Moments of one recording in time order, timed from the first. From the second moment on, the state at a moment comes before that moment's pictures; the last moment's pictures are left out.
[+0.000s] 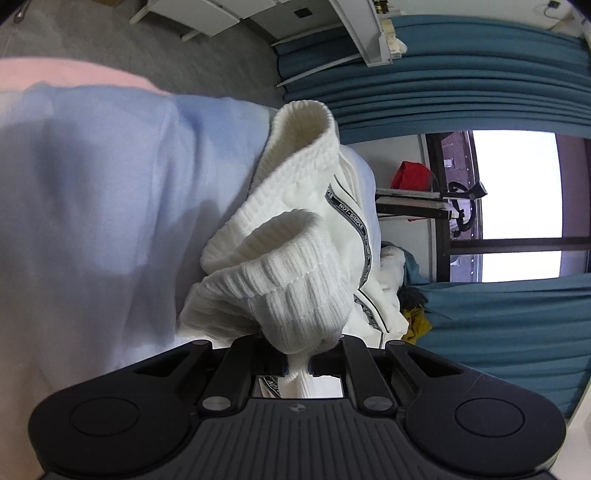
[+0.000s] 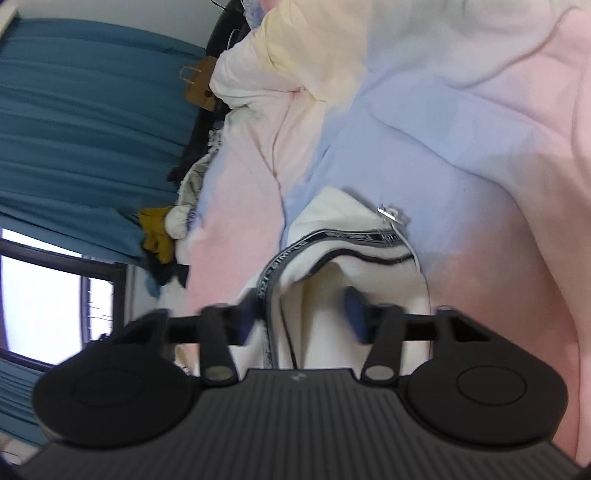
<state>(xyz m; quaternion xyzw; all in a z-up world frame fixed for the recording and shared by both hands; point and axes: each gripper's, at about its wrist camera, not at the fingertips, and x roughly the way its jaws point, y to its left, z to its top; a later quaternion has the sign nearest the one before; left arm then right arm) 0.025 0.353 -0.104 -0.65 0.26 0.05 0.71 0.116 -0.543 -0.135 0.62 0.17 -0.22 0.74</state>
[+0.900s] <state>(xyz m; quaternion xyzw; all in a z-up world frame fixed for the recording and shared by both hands) 0.007 0.347 -0.063 -0.57 0.33 0.09 0.74 0.048 -0.591 -0.194 0.62 0.24 -0.23 0.71</state>
